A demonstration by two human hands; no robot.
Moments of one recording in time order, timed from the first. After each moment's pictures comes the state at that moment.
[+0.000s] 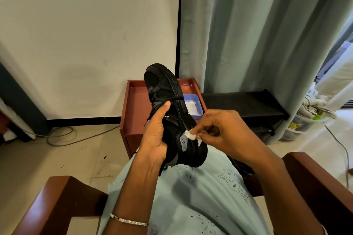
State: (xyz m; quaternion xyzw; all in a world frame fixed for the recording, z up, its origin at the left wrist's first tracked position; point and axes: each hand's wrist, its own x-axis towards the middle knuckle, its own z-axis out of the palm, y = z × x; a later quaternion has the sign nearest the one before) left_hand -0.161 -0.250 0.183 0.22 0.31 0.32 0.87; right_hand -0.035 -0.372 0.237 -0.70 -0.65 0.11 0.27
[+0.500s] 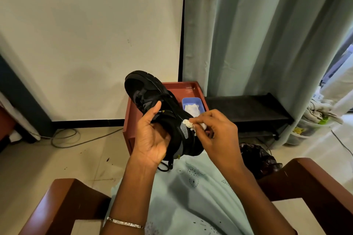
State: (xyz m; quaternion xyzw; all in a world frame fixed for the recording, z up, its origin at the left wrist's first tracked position) left_hand -0.185 -0.244 0.195 0.22 0.23 0.35 0.88; right_hand -0.058 -0.351 0.190 -0.69 -0.54 -0.08 0.47
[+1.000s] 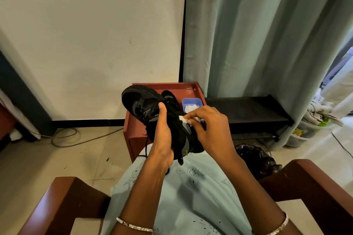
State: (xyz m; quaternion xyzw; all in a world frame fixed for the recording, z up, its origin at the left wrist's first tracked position) left_hand -0.168 -0.270 0.203 0.35 0.30 0.30 0.83; right_hand -0.053 -0.329 0.195 -0.70 -0.56 -0.07 0.43
